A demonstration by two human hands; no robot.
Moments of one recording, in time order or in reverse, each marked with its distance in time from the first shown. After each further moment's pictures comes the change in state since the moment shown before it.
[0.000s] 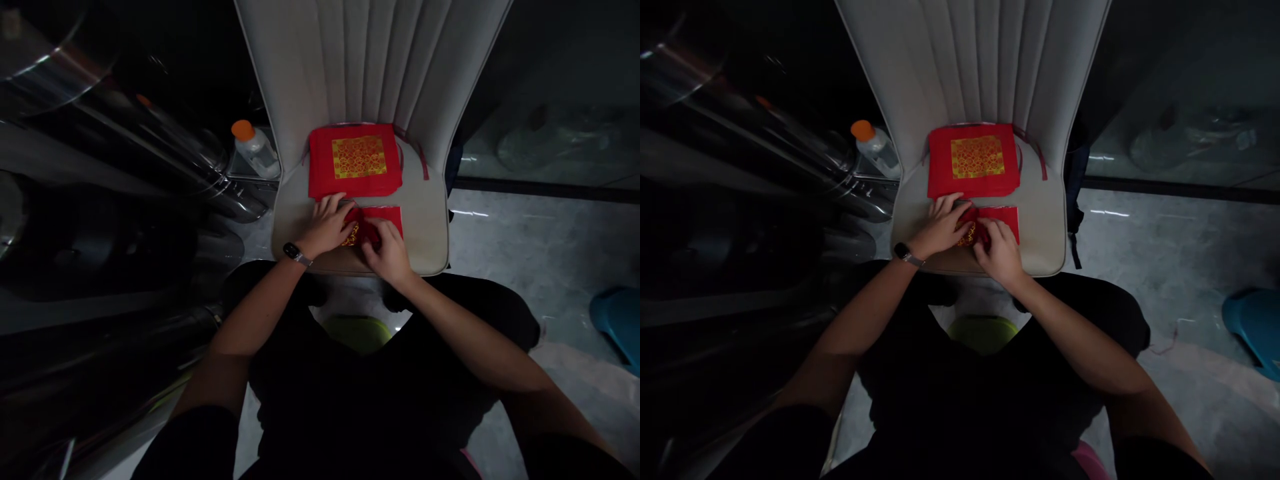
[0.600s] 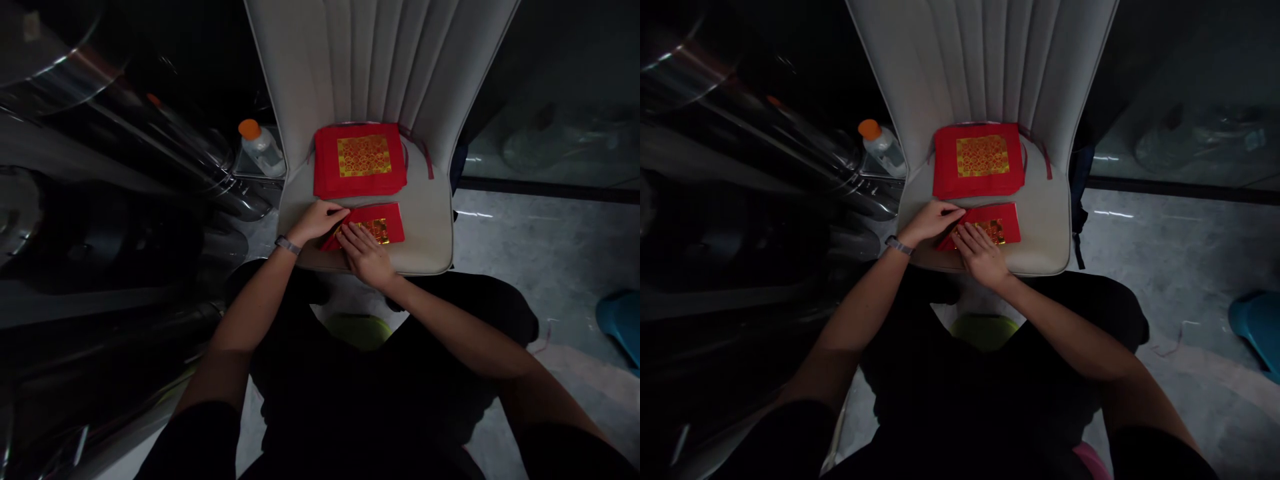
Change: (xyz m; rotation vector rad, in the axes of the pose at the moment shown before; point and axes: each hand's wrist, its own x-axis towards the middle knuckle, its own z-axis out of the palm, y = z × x) left_hand 0.011 -0.037 -0.010 -0.486 -0.104 -0.195; right_hand -0.015 0.004 0.046 -0.233 -0.281 -0.310
